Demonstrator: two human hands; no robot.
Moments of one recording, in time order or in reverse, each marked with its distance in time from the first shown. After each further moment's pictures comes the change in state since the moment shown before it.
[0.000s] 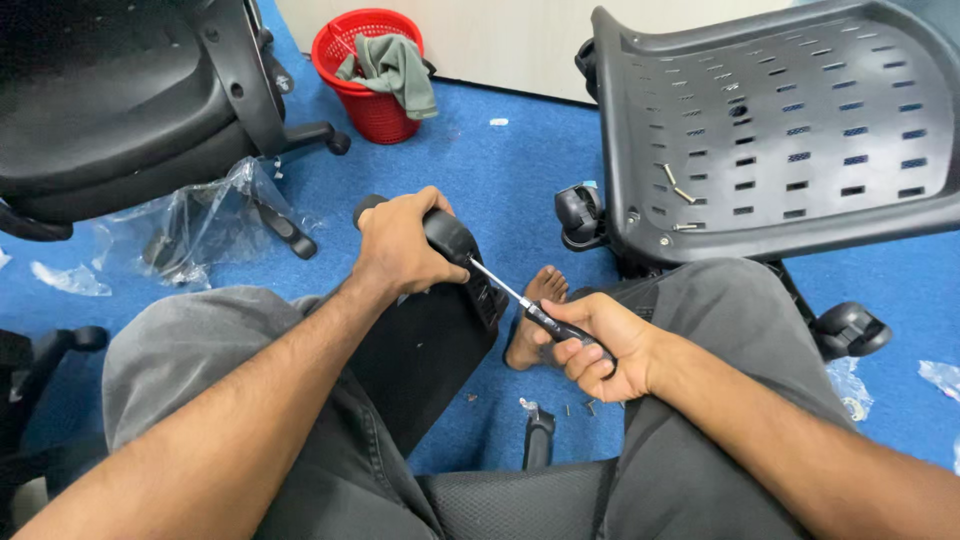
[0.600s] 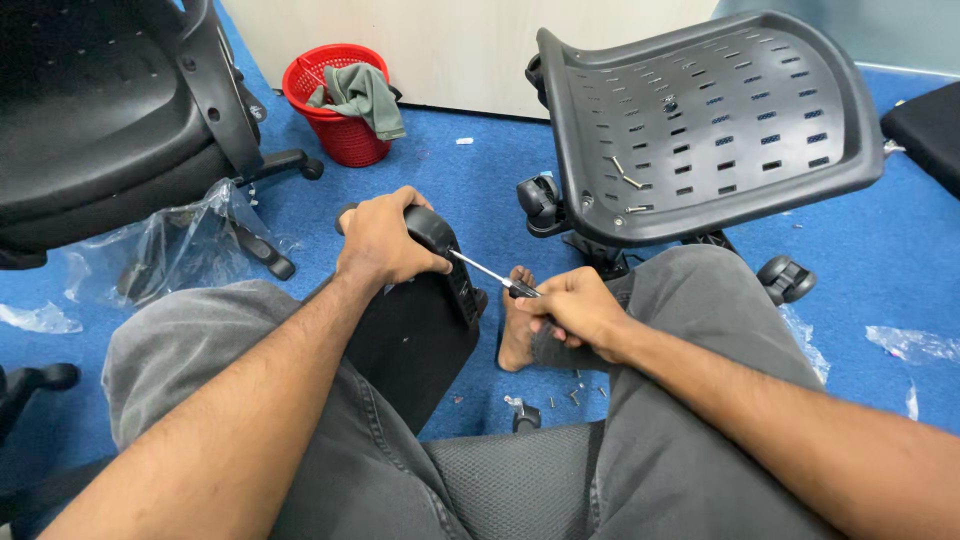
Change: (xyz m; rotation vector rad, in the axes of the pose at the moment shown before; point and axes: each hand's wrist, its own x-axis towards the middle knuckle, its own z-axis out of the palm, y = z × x) left_hand -0.018 0.020 -0.003 0.068 -0.018 -0.036; right_hand -0.015 0.043 0.028 -1.055 0.798 -0.975
